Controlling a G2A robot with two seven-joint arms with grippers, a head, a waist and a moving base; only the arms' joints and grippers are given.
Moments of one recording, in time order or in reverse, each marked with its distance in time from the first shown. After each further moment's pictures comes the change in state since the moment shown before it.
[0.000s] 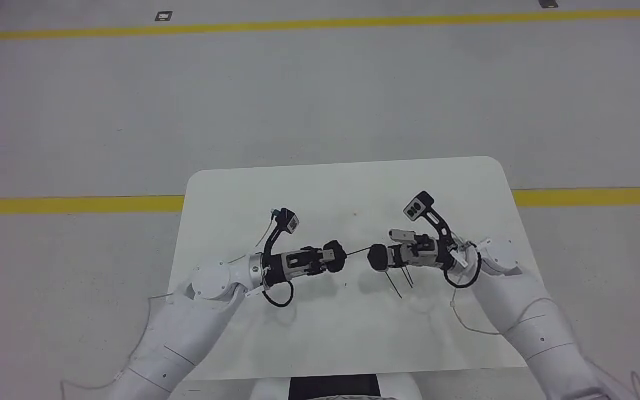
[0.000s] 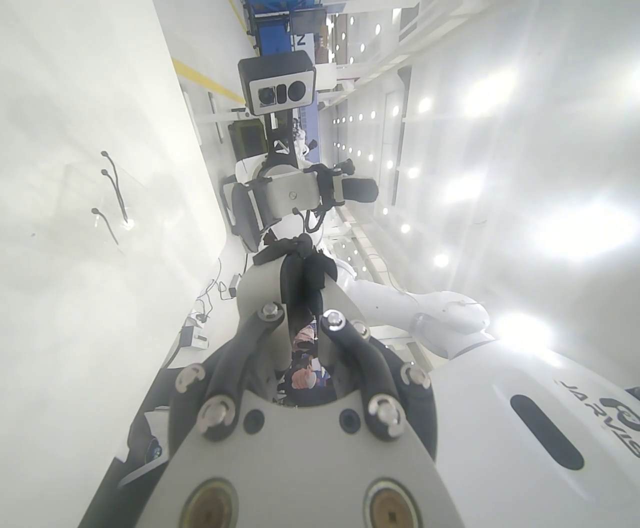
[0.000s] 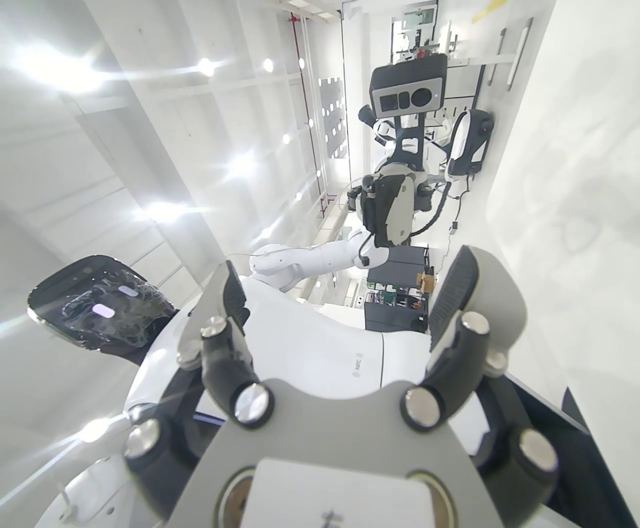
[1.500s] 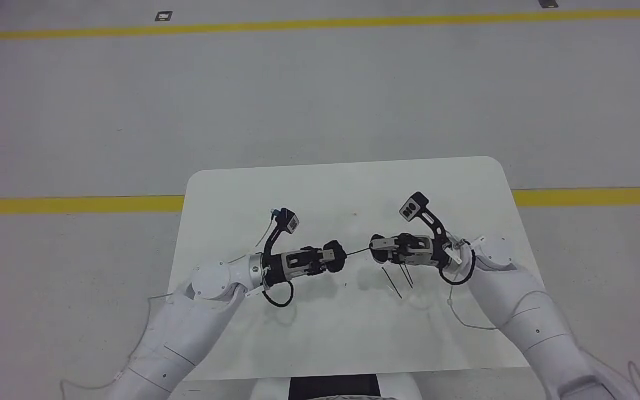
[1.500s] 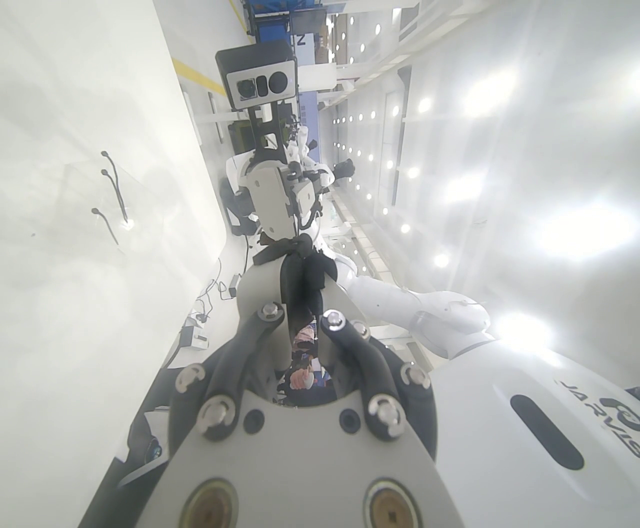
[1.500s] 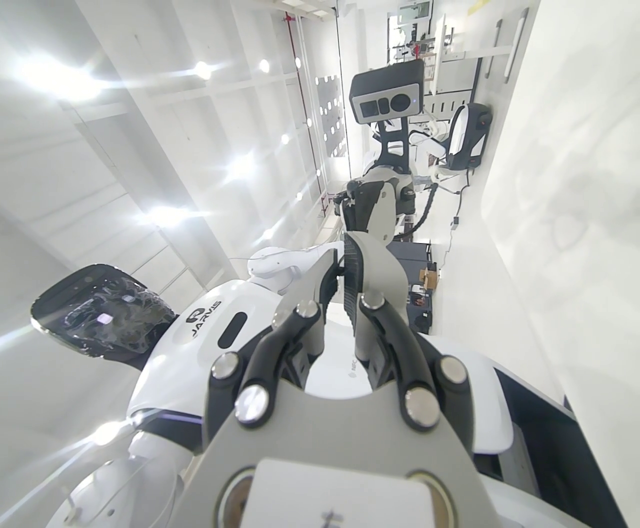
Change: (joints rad) left arm 0.000 0.000 0.000 0.000 0.000 0.000 0.000; right arm 0.062 0.003 -0.084 0.085 0.038 -0.027 0.000
